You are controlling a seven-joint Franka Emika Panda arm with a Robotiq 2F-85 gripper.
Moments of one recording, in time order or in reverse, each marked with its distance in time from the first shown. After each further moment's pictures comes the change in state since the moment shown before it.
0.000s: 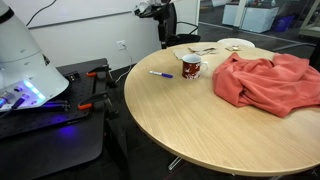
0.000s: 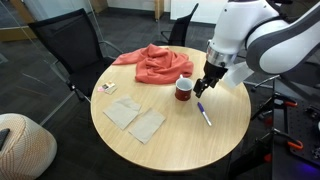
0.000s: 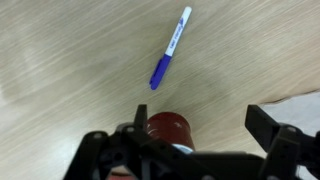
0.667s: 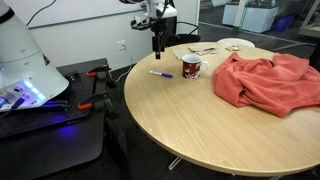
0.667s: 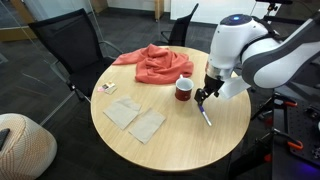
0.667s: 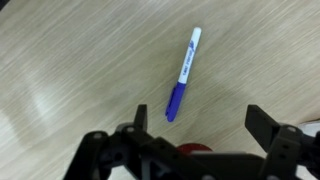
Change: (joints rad) arm 0.019 0.102 -0.008 0.008 -0.037 0.008 0.195
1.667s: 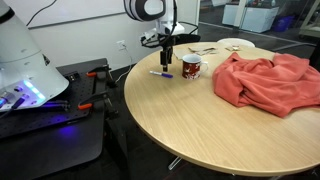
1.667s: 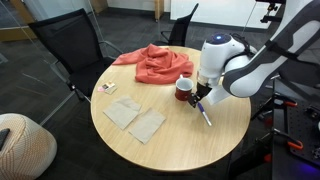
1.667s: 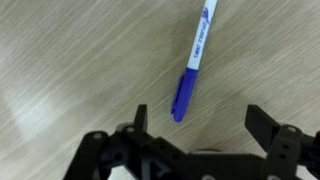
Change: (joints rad) arm 0.007 0.211 -0.046 0.127 0.012 0.074 -0.002
